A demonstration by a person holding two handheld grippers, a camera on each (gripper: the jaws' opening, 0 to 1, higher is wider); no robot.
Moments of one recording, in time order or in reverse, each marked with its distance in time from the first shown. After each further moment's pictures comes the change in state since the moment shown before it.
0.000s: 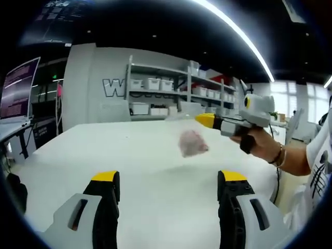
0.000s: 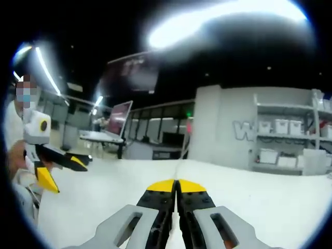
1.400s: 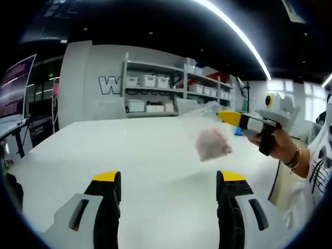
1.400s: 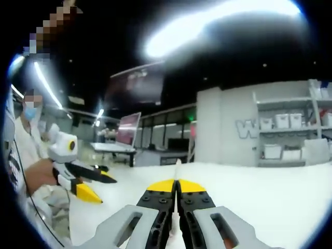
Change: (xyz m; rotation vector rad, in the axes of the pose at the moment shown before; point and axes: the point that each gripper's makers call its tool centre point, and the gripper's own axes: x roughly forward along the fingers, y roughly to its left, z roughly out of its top) left arm 0.005 -0.007 -0.009 0.006 0.027 -0.037; right arm -0.043 0.002 0.013 0.084 -0.047 0.030
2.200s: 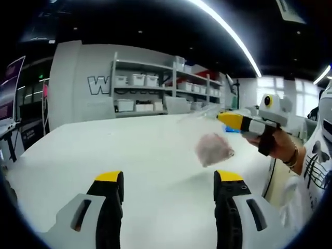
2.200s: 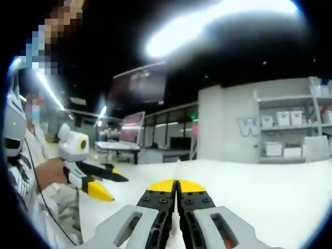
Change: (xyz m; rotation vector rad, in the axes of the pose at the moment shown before) left arm 0.008 -0.023 -0.005 0.030 0.015 -0.092; right arm -0.040 0.042 -0.011 0.008 0.015 0.020
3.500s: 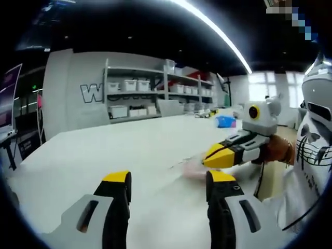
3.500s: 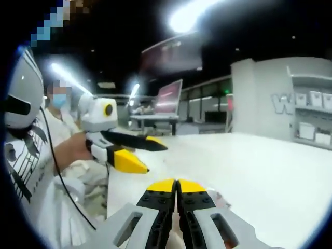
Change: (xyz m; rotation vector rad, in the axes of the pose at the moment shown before) left arm -0.019 -0.001 -0.016 0.074 -0.028 -0.046; right arm 0.020 0.084 -0.079 0.026 0.234 0.298
